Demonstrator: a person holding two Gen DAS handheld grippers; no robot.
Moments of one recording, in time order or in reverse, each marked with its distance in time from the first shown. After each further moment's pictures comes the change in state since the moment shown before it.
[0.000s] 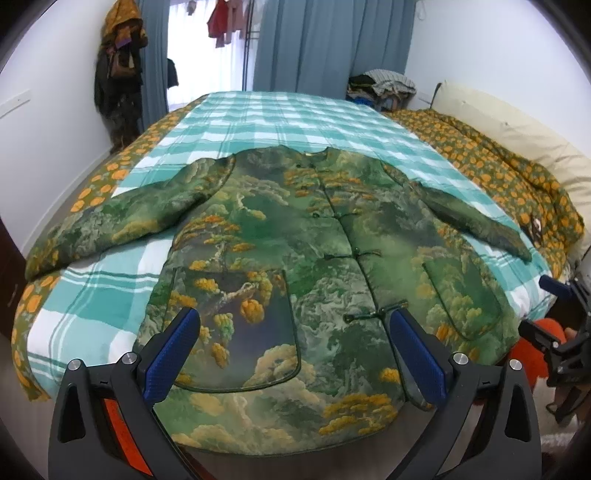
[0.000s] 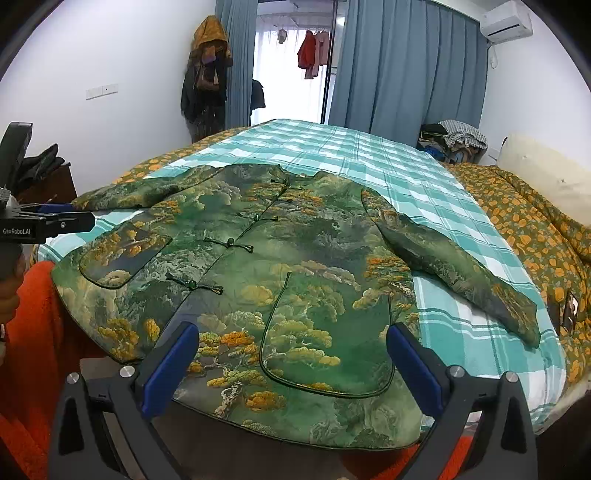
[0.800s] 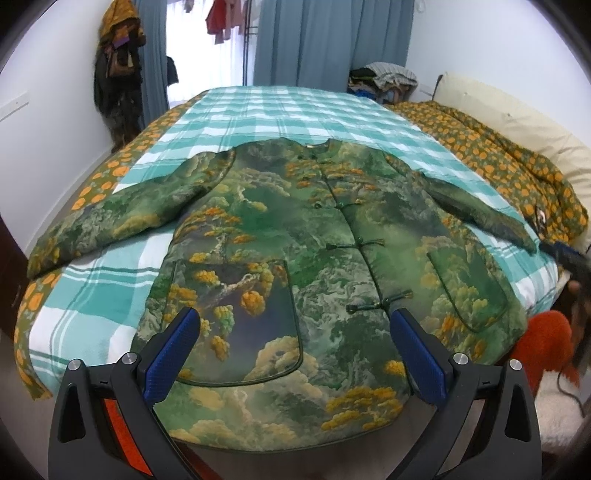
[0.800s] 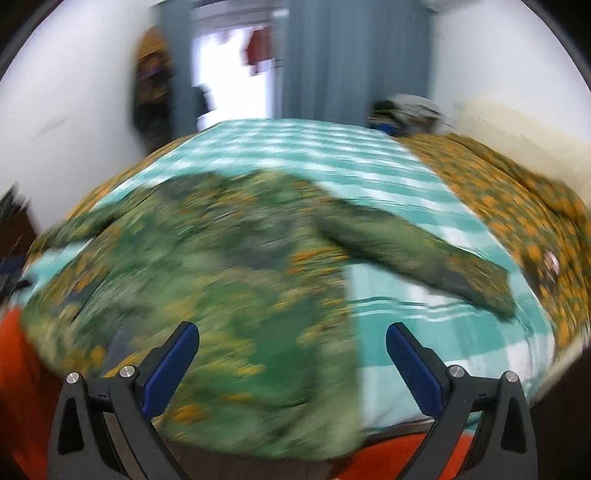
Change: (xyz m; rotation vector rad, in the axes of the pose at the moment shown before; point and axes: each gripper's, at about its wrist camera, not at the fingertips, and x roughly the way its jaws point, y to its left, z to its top) left arm 0.006 -0.001 -0.005 0.010 0.028 0.020; right arm 0.011 -0.129 0.004 0.300 -0.002 -0.179
